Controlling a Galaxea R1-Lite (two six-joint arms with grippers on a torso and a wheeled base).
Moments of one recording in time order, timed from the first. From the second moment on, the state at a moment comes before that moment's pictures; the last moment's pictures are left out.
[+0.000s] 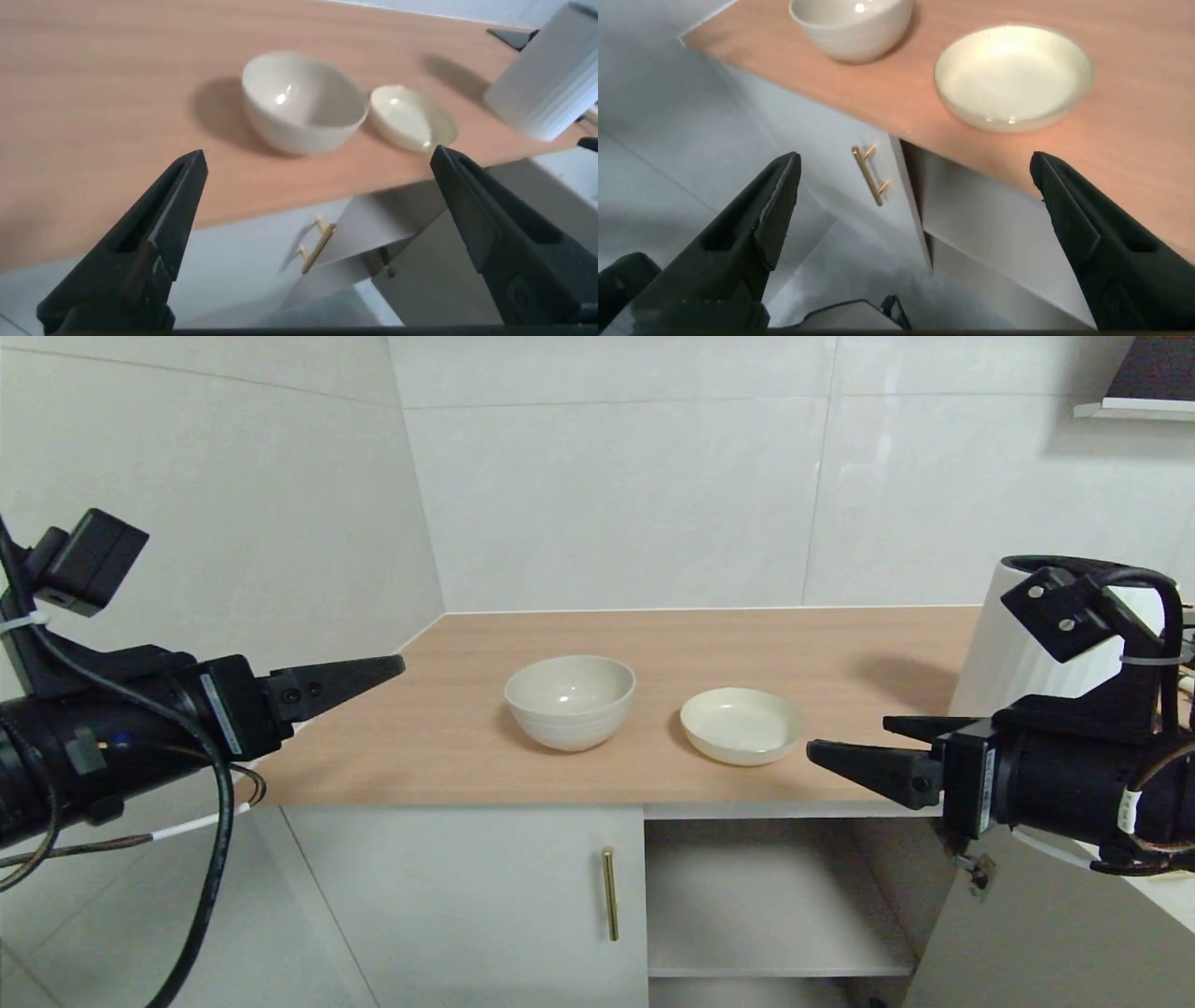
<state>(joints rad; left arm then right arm) -0.20 1.26 -0.77 -0.32 -0.26 -0.28 0.61 1.35 -0.77 -0.33 0.03 0.20</state>
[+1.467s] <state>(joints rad) -0.37 1.79 -1.31 0.06 0.12 -0.51 0.54 1.76 -1.22 -0.01 -0.21 0.39</state>
